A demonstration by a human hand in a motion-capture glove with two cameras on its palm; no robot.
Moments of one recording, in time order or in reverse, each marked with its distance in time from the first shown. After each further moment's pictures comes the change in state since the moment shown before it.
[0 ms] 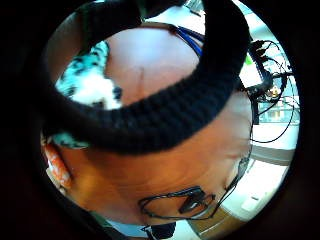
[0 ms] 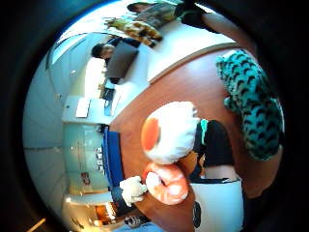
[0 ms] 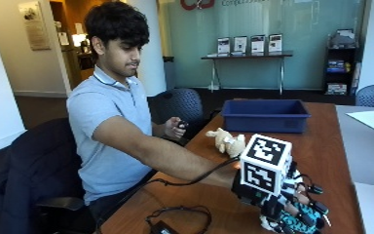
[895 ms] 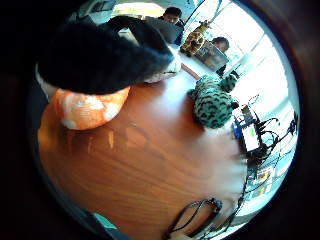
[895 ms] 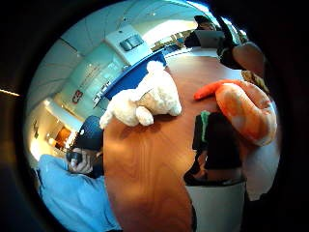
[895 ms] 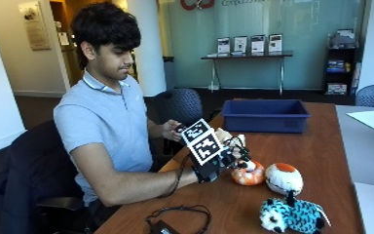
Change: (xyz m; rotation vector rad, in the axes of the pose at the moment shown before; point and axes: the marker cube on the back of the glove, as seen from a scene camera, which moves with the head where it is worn) arm -0.086 0.179 0.063 0.301 0.019 -0.892
